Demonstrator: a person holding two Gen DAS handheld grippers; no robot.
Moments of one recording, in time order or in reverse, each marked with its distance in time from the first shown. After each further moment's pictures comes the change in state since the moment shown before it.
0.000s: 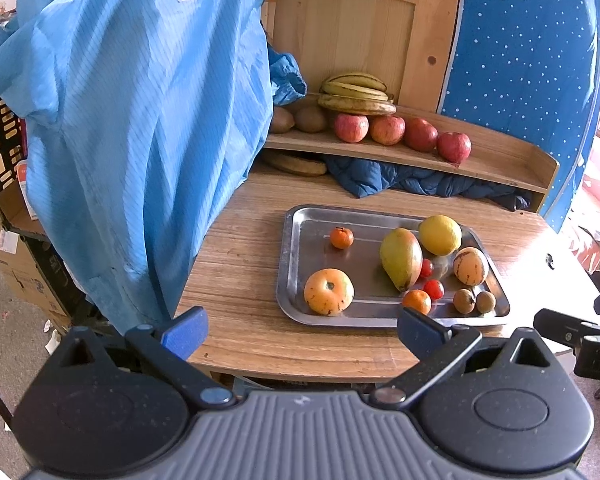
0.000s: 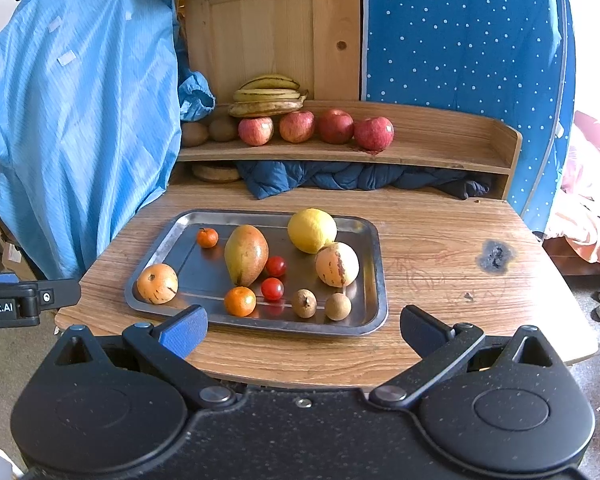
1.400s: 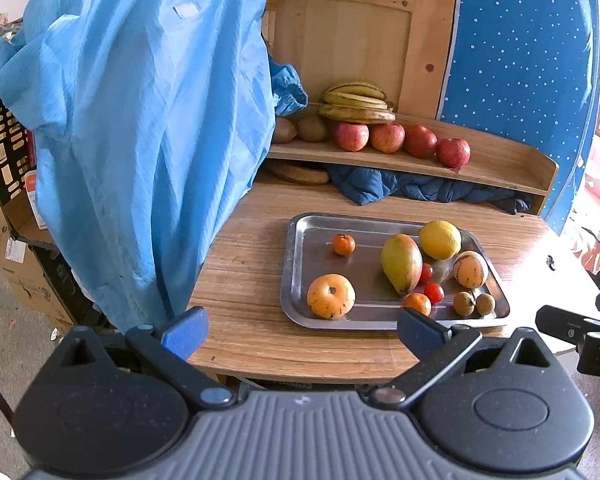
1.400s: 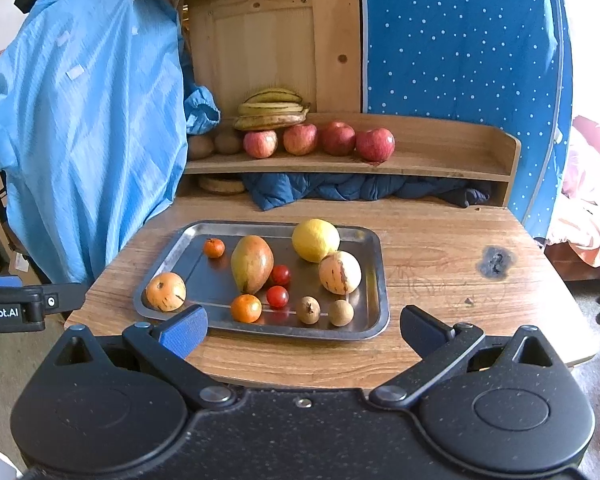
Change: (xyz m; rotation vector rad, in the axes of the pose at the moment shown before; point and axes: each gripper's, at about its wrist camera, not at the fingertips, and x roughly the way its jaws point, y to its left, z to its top) left arm -0.010 0.001 0.000 0.018 -0.023 0.011; right arm -0.012 0.000 -0.002 0.010 -0.033 0.013
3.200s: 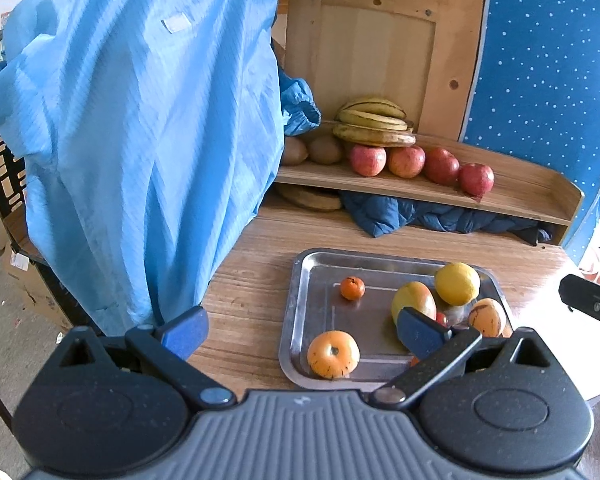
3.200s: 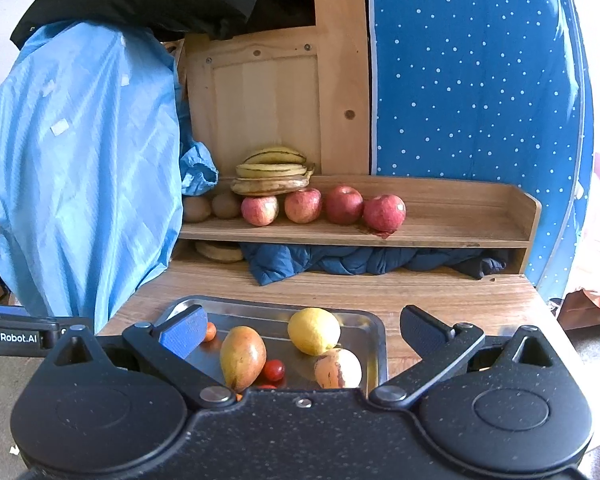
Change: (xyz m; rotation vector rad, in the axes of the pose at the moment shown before) left arm 0.033 -0.009 0.043 -0.035 -0.016 0.045; right arm 0.036 -0.018 0.057 -0.020 -0.144 0.036
